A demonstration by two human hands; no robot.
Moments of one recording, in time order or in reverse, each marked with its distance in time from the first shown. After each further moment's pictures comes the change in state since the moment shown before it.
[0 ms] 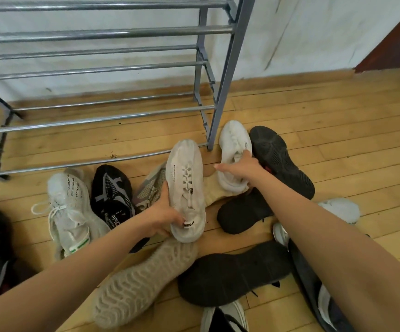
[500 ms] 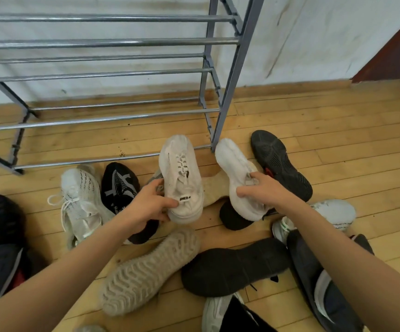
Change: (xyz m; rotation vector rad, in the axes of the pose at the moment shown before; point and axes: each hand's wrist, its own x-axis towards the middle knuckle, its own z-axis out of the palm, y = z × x) left_hand -0.043 0.002 -0.023 -0.309 0.093 0.207; right_hand -0.075 0.043 -0.018 -0.053 -0.083 -0.098
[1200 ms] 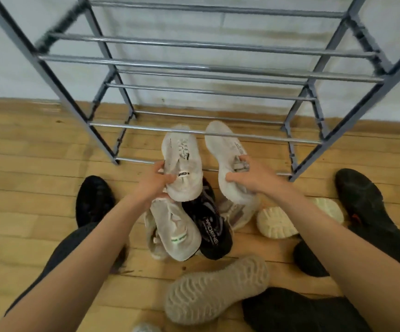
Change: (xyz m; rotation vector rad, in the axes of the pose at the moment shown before) left_hand -0.021 0.011 -0.164 -0.123 0.417 0.128; right_hand 0.006 -0.203 0.093 -0.130 -0.079 -0.380
